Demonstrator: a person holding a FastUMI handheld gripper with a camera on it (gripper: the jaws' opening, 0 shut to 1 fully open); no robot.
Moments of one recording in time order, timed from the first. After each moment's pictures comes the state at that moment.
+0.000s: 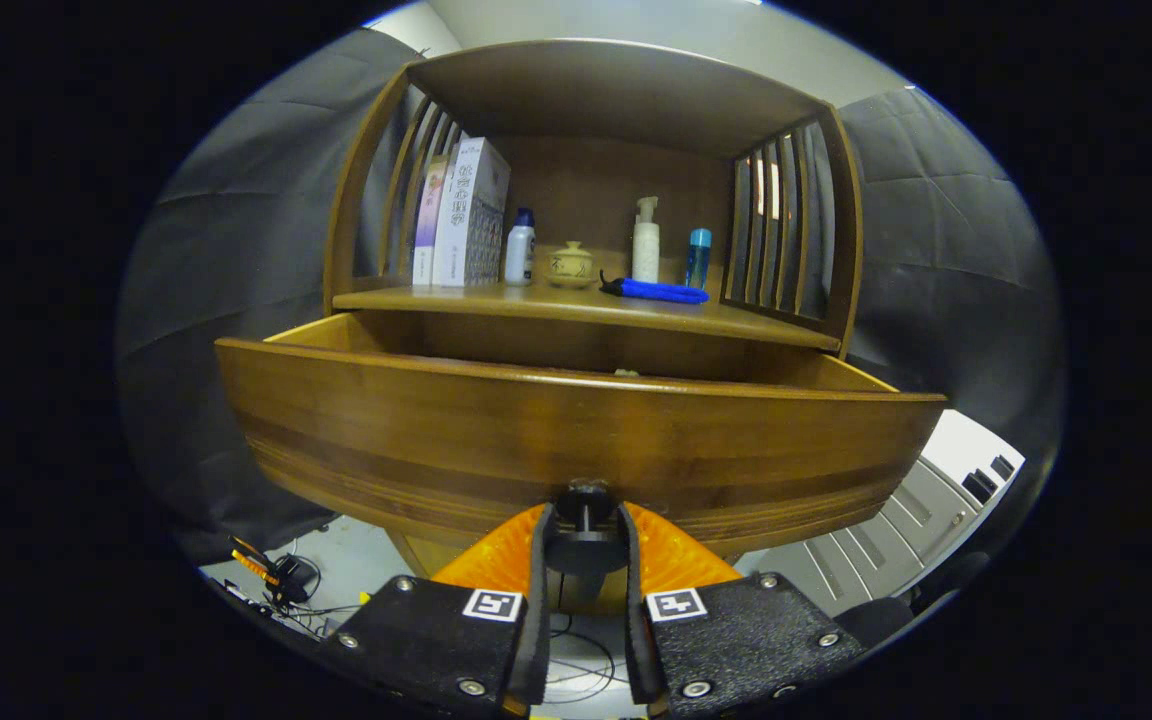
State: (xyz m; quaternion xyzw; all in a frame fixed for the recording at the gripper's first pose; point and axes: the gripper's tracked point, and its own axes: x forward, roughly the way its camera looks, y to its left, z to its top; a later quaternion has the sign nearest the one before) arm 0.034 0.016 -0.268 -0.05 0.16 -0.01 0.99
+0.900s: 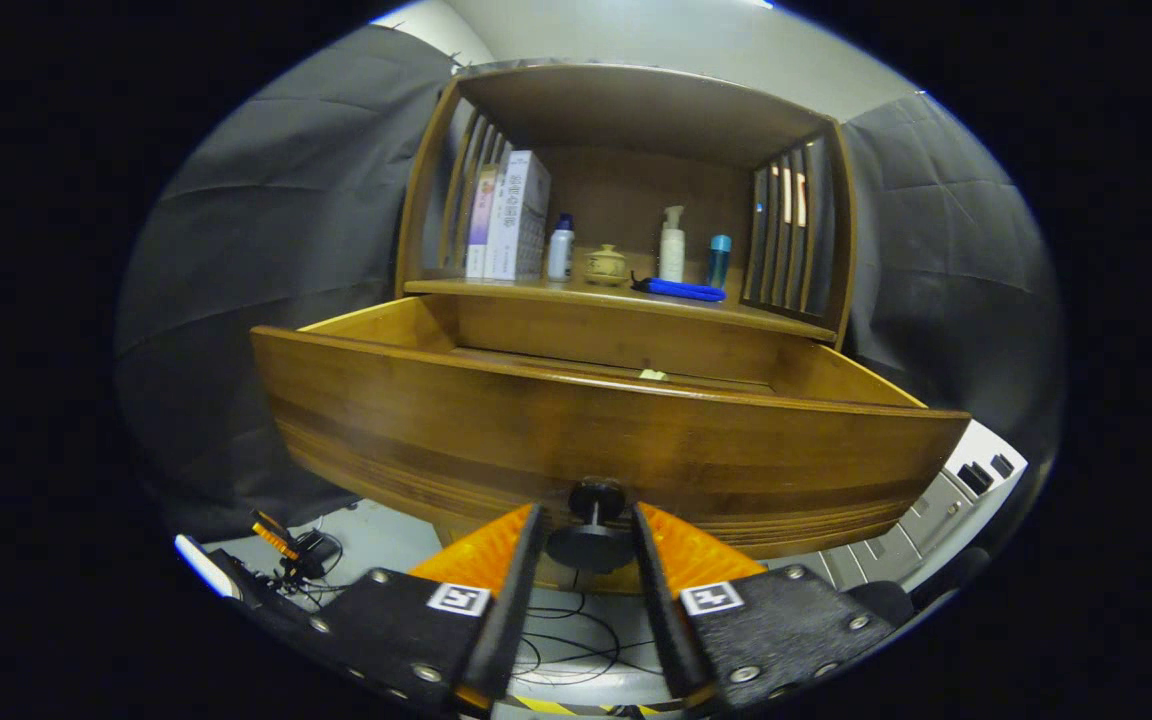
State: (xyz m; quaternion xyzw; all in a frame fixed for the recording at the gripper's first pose) arm -0.039 0.028 -0.271 -0.06 0.15 0.06 0.99
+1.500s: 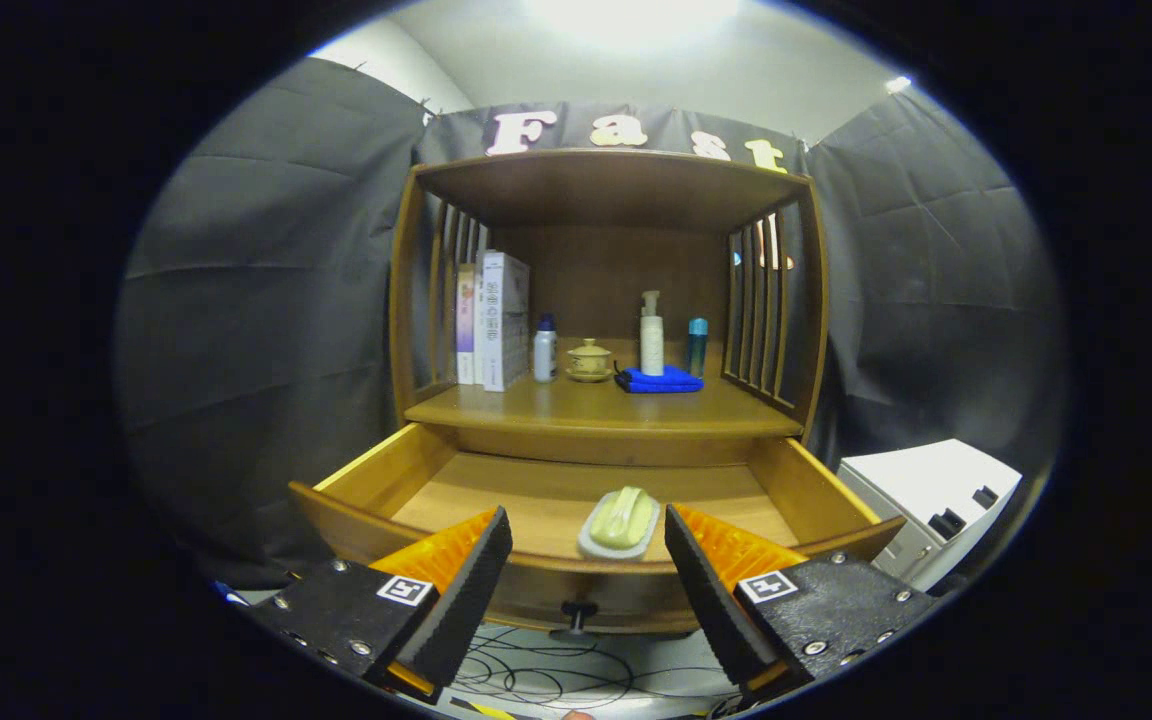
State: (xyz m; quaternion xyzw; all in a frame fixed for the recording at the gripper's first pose) arm -0.010 0.012 -0.130 -0.02 0.10 0.02 0.99
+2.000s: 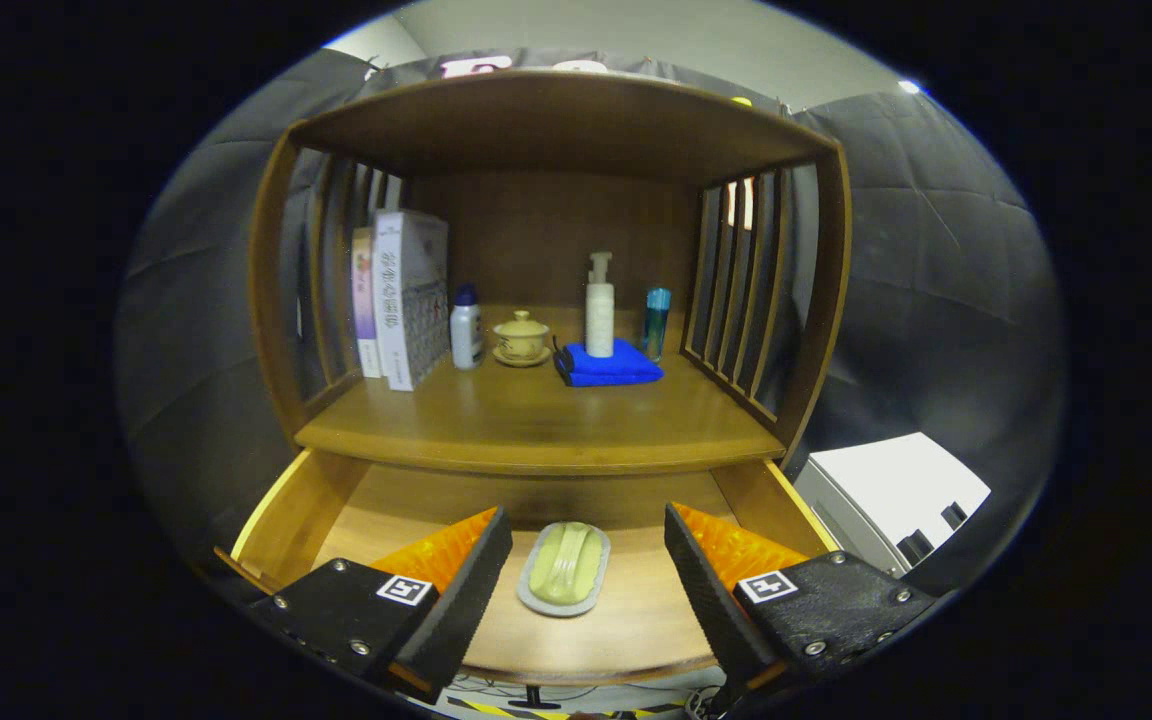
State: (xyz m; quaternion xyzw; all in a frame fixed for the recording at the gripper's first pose) arm 0.097 -0.023 -0.128 -0.02 0.21 -0.06 0.97
